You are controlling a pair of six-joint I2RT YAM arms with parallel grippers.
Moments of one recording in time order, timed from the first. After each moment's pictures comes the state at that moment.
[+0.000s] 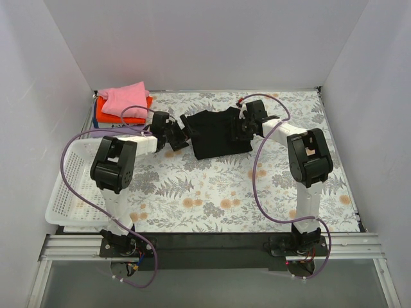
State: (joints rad) left arm -0.29 1.98 1.13 0.20 0.42 -0.84; right arm 0.35 2.04 1.40 -0.24 -0.32 0.23
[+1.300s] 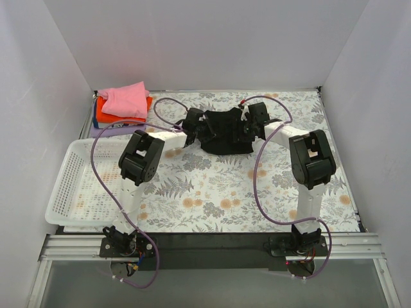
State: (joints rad) left arm -0.52 2.25 1.47 0.14 0.22 -0.88; right arm 0.35 2.02 1.35 -0.19 -0.32 0.23
